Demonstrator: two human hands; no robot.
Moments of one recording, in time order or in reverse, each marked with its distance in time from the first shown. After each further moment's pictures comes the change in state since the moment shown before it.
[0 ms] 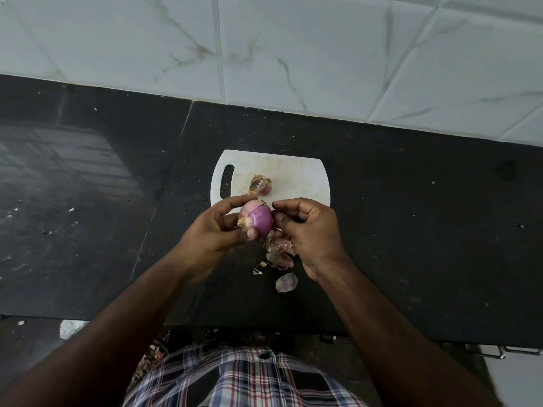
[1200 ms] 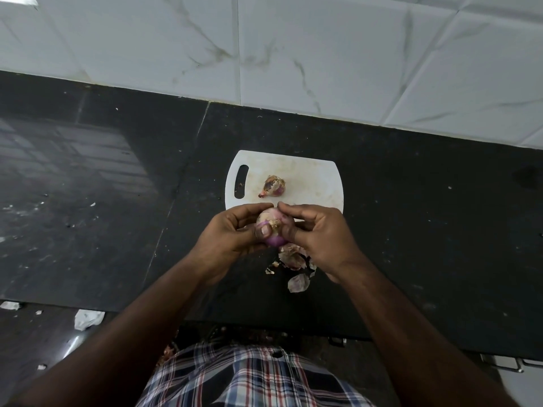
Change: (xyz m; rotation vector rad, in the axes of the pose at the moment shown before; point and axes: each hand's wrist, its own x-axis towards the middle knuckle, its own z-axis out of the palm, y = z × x) left_hand -0.002 -0.009 0.000 -0.030 0.062 0.010; right_hand 0.001 0.002 -0.007 -0.071 -0.230 -0.044
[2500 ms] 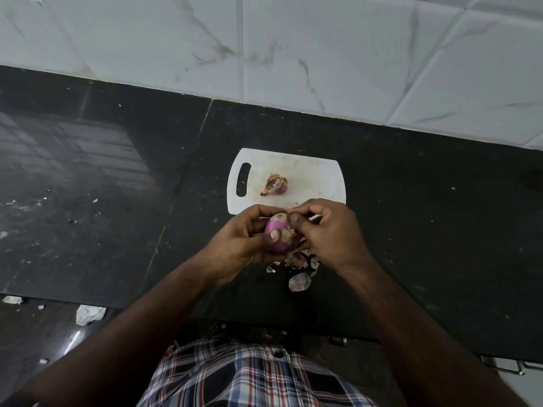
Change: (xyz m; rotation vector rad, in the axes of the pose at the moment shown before) left_hand -0.006 0.000 0.014 -0.001 -0.116 -0.057; right_hand 0.005 -0.002 -0.008 -0.380 0.126 -0.076
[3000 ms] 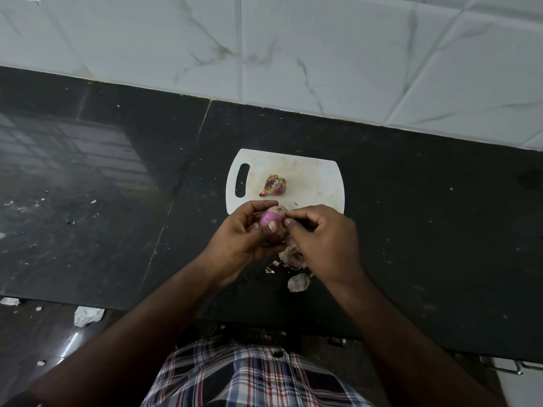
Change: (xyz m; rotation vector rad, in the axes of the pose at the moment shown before) left_hand 0.006 -0.002 0.004 -0.059 0.136 0.042; right_hand -0.022 -0.016 0.008 -0.145 0.154 -0.128
